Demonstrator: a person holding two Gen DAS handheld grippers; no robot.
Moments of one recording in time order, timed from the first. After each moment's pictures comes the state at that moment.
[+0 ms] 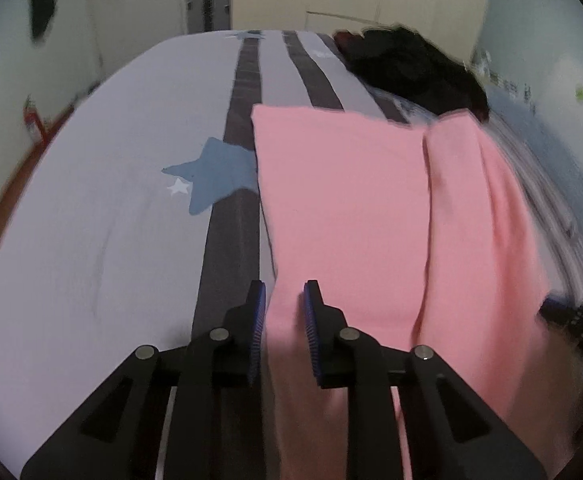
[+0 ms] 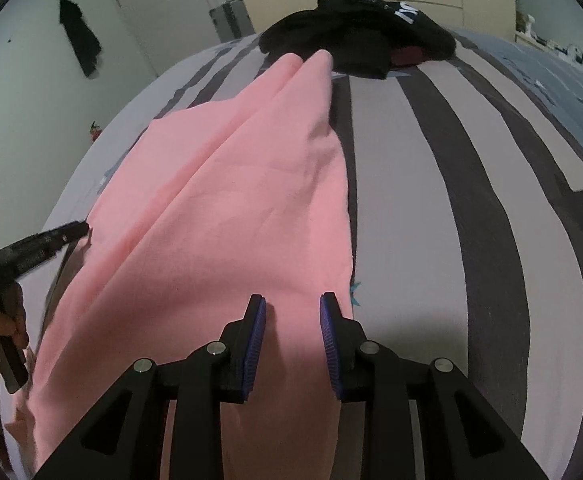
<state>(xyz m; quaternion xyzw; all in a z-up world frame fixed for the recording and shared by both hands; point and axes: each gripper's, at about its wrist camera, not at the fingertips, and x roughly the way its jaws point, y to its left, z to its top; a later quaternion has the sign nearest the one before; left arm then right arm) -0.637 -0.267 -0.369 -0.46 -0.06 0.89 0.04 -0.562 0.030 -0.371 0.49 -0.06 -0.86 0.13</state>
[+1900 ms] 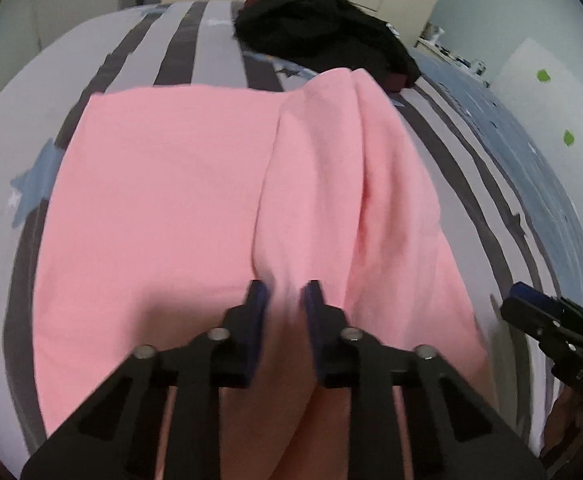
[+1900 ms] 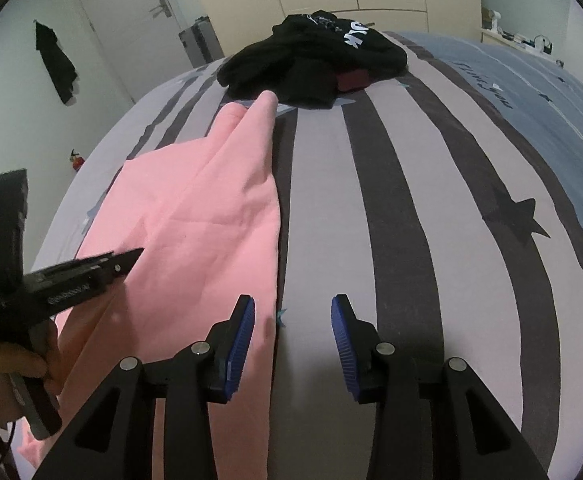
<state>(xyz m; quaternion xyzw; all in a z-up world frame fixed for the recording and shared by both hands) -0.651 -0.144 -0.378 -0.50 -0.06 0.85 0.12 -0.573 0.081 -0.337 0.47 -0.08 -0.87 0.09</state>
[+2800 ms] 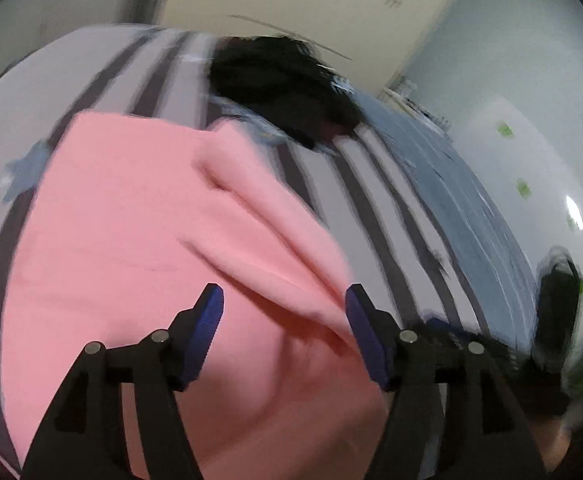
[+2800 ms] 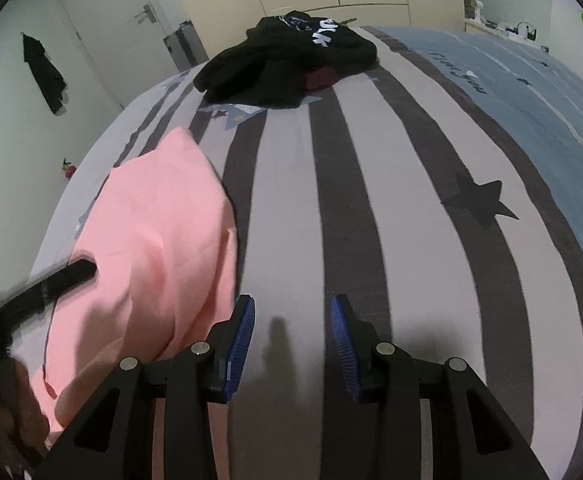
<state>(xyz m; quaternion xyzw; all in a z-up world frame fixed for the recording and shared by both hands) -0.618 -0.144 -0.339 -0.44 -0.18 0.87 0.15 -0.562 0.109 -0.336 0.48 -0.10 -0.87 0.07</state>
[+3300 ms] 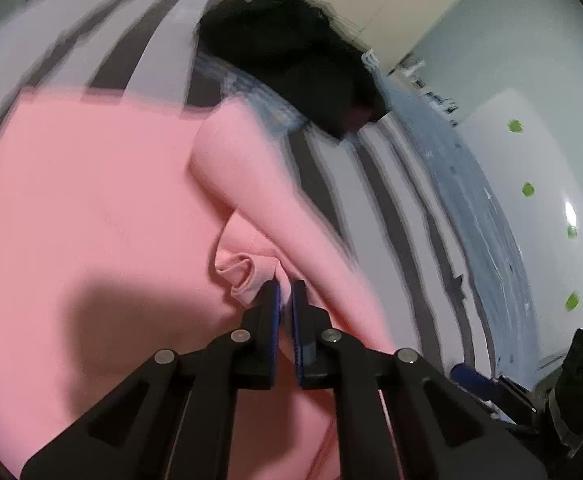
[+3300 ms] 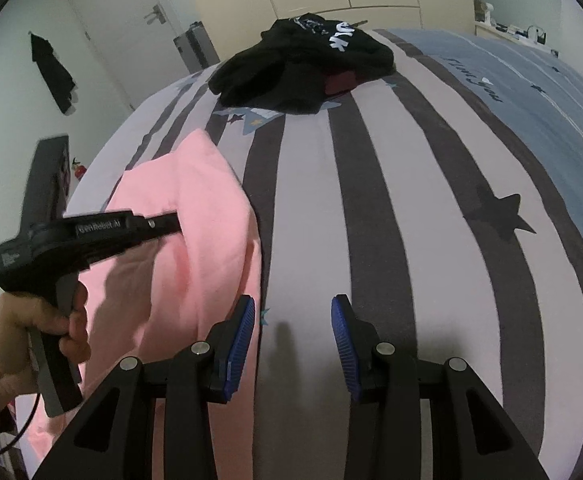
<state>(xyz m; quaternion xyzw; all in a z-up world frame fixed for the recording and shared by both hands) -0.695 -0.114 -0.345 -0.46 -0.14 0.85 0.20 -0.566 0.099 -0.330 0.47 -0.10 -0.87 0.09</state>
